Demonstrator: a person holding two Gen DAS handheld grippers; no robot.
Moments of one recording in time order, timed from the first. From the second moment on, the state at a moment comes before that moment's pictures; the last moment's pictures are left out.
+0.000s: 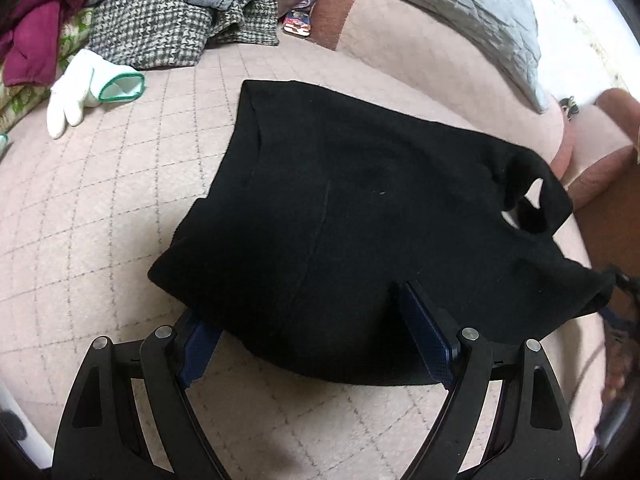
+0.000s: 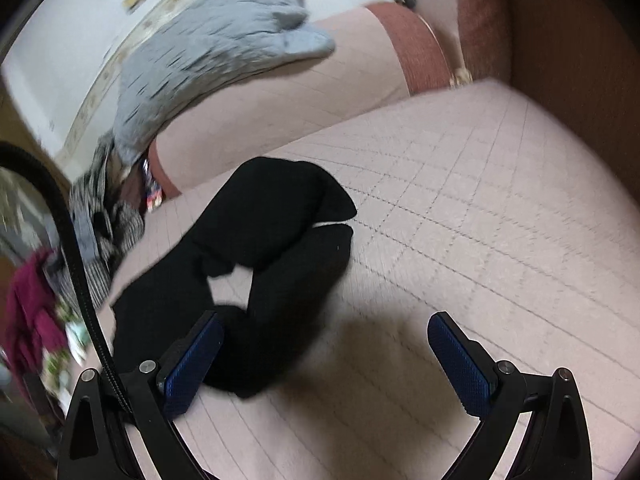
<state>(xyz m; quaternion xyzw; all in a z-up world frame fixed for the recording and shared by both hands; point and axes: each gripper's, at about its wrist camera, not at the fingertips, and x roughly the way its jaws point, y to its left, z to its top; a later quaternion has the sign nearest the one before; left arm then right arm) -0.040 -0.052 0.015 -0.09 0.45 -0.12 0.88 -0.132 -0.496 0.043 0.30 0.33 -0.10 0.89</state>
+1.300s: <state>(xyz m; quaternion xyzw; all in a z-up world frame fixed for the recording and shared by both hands) -0.073 0.007 0.050 -0.10 0.44 -0.17 0.88 -0.236 -0.496 0.033 0.31 0.35 -0.25 0.85</state>
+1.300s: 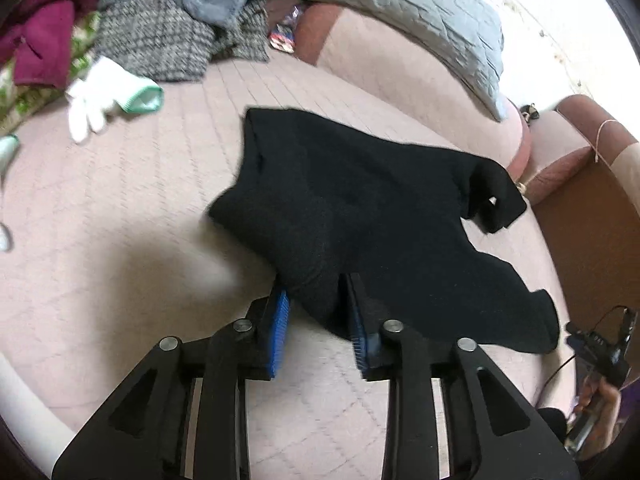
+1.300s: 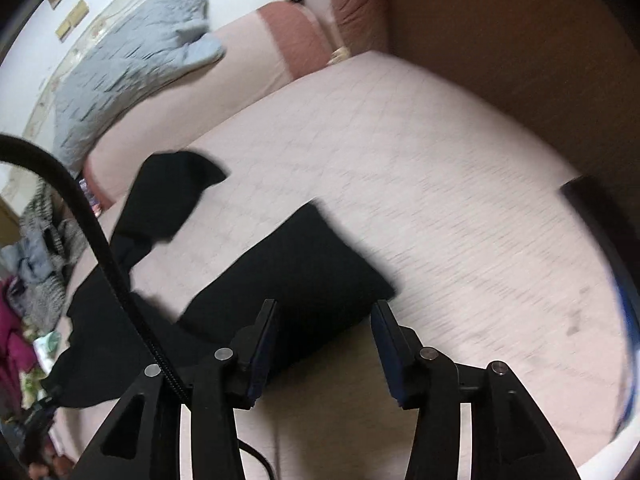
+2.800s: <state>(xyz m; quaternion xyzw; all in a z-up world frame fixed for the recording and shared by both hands) -0.093 0.029 0.067 -0.12 0.41 -0.11 0.90 -0.197 -0.506 0.050 0.24 0.36 -0.16 0.89</state>
